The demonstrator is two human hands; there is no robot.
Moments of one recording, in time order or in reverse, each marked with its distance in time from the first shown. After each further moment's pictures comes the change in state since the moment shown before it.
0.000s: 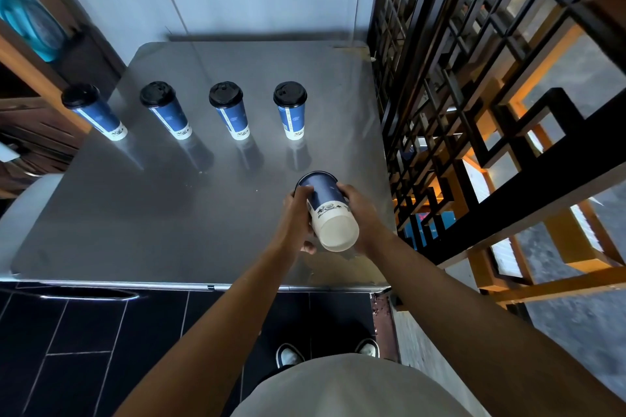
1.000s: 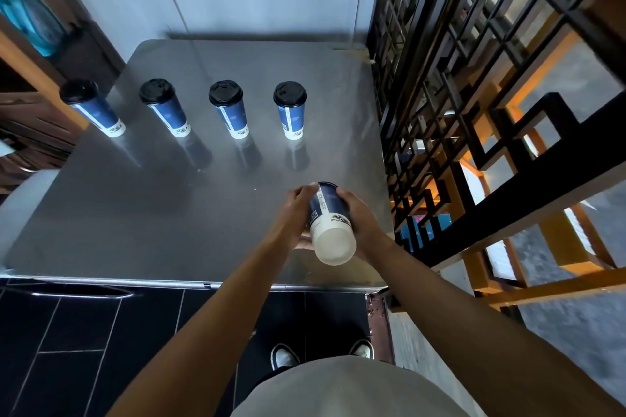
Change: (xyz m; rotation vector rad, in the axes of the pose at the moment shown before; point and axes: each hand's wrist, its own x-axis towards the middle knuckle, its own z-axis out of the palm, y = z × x) left_hand 0.014 -0.004 -0.004 -0.111 -0.043 -0.066; right_hand -0.003 0.008 -0.003 0.046 0.014 -0.108
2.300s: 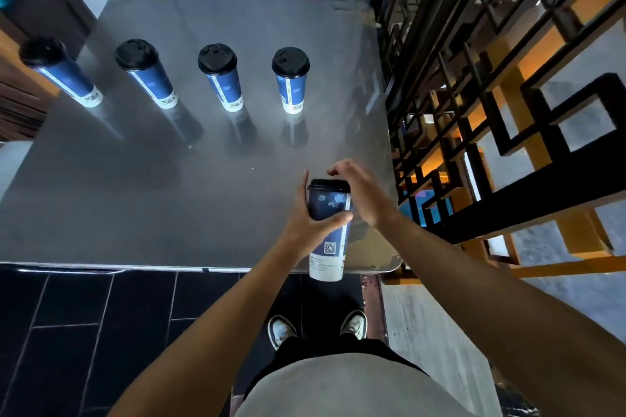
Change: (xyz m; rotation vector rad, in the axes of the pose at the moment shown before) left_hand 0.029 -0.061 -0.016 0.208 -0.157 0.342; right_hand 0.032 -0.010 -0.002 -0.620 -0.026 -0.329
